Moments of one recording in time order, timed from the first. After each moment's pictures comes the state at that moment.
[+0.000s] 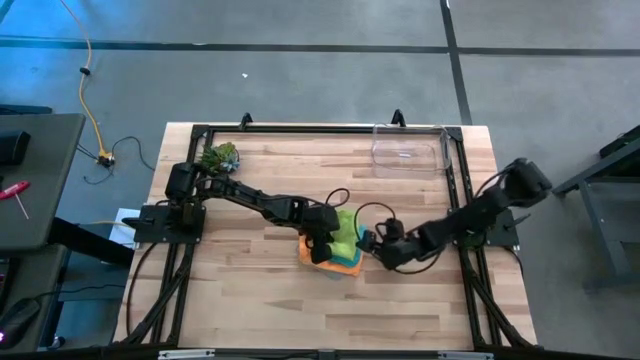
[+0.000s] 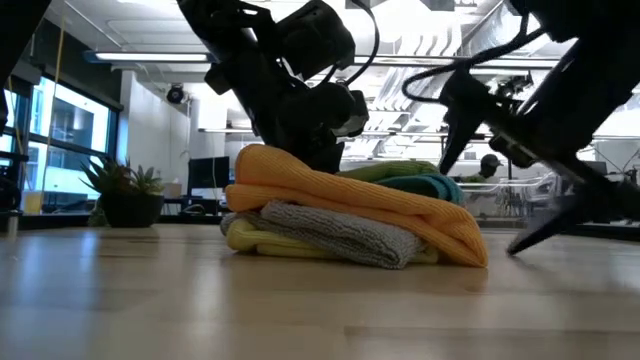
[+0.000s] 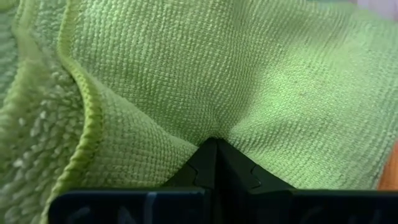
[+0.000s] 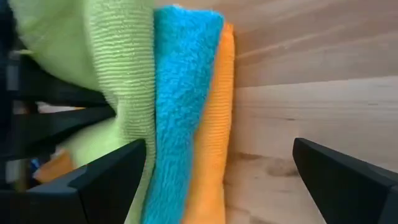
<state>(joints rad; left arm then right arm) 0.06 1.98 1.18 -0.16 0.08 -0.30 0.44 1.53 0.63 -0.06 0.41 2.07</state>
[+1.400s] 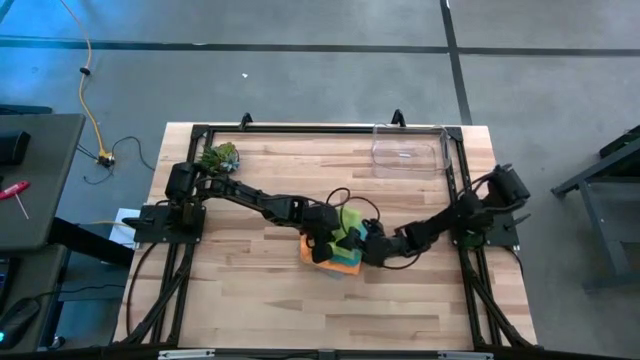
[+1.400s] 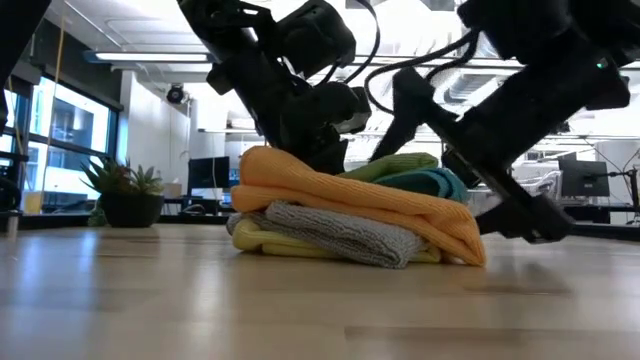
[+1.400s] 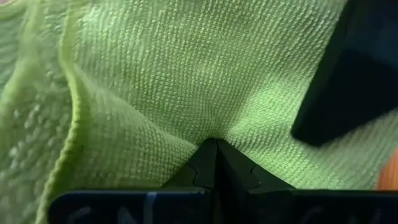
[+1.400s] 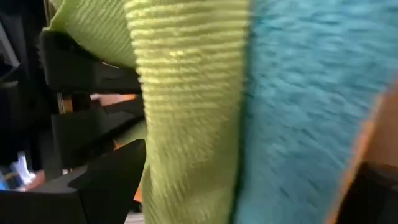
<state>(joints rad) 0.06 1.98 1.18 -0.13 0.07 -0.28 0.35 1.76 0.64 0.40 0.33 2.03</state>
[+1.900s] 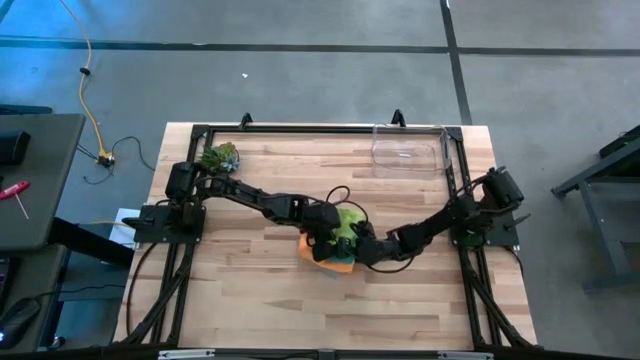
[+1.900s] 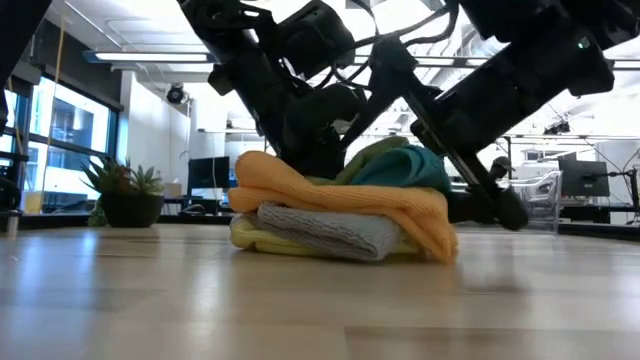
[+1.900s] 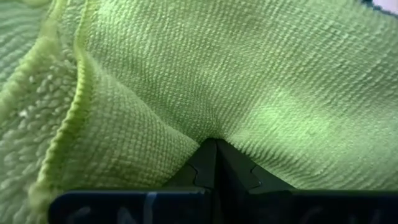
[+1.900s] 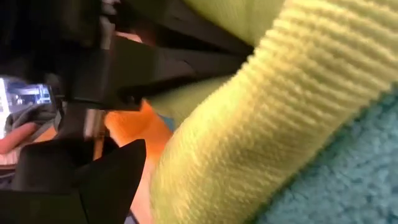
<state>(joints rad) 0.07 1.98 1.18 -0.13 0.06 -0.29 0.36 1.78 0.76 0.37 0.37 1.74</state>
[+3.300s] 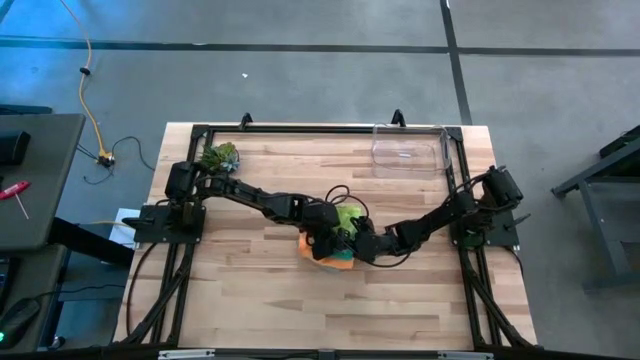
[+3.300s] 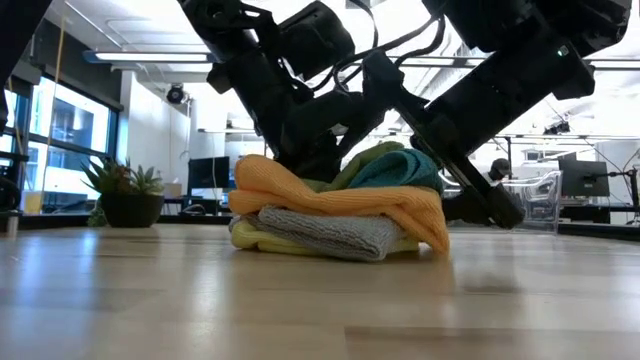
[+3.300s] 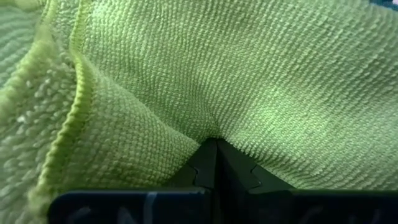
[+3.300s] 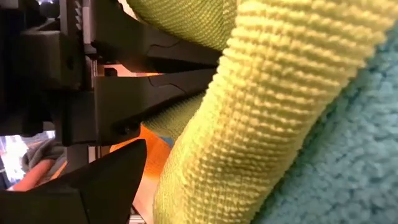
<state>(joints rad) 0.06 1.98 1.18 -0.16 0.02 -0.28 0.31 1.78 0.77 0.36 0.34 1.86</state>
